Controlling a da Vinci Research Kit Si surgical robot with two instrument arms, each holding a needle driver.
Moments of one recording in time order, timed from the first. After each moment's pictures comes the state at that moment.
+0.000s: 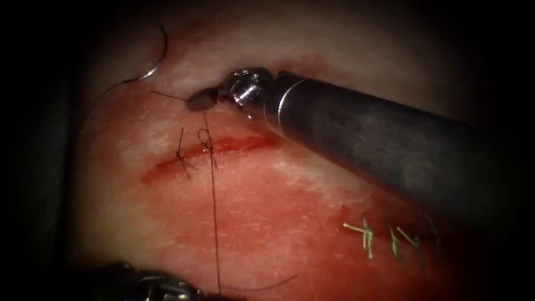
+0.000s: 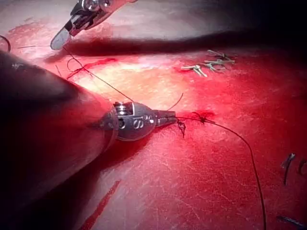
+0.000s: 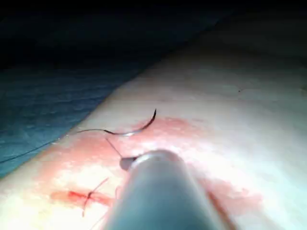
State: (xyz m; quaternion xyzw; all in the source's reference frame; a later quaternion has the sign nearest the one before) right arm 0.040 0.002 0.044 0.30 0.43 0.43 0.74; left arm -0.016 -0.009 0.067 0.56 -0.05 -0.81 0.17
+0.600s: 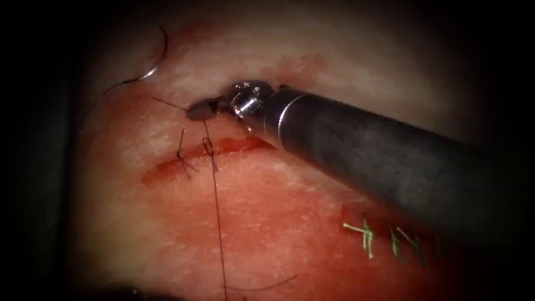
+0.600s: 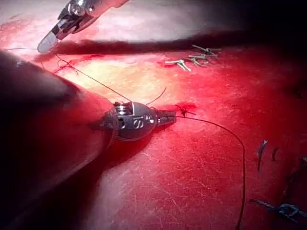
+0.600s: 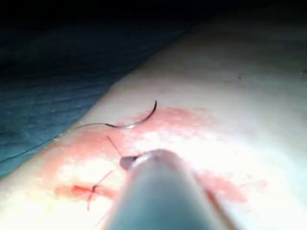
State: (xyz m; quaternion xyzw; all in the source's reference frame) right arm 0.040 0.001 0.045 0.28 0.43 0.44 0.73; left arm -0.018 -0.012 0.065 0.57 -0.04 -0.80 0.19
